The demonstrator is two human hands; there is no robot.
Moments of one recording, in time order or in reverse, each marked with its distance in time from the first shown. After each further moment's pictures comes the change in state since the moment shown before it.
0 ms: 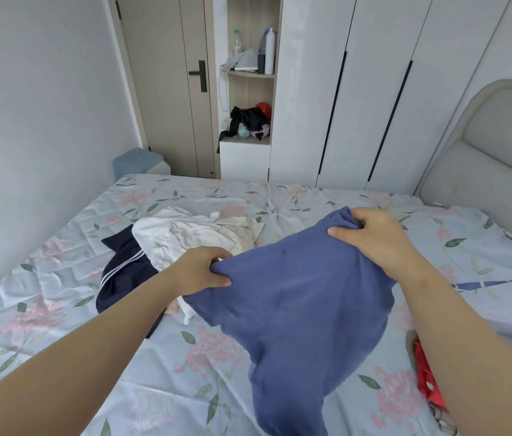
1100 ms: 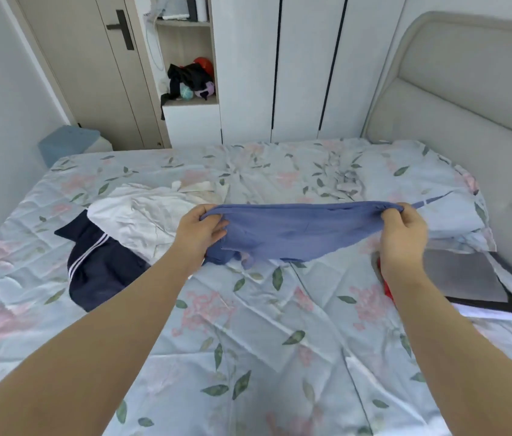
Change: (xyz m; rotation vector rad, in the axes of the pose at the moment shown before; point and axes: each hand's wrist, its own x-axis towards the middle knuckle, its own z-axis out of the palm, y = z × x) left_hand -0.008 0.014 0.044 -1.127 0.204 -0.165; right_hand -0.106 0.054 0.026 0.313 0.738 0.279
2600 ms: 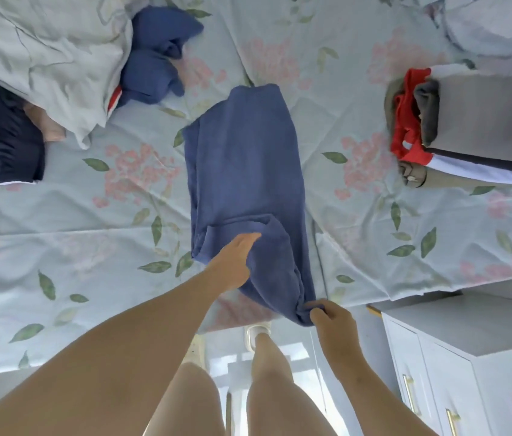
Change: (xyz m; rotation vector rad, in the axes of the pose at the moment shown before) left_hand -0.063 -0.337 0.078 1.032 -0.711 -0.491; right_hand -0.141 0.262 -0.095 -0.494 -0.553 0.933
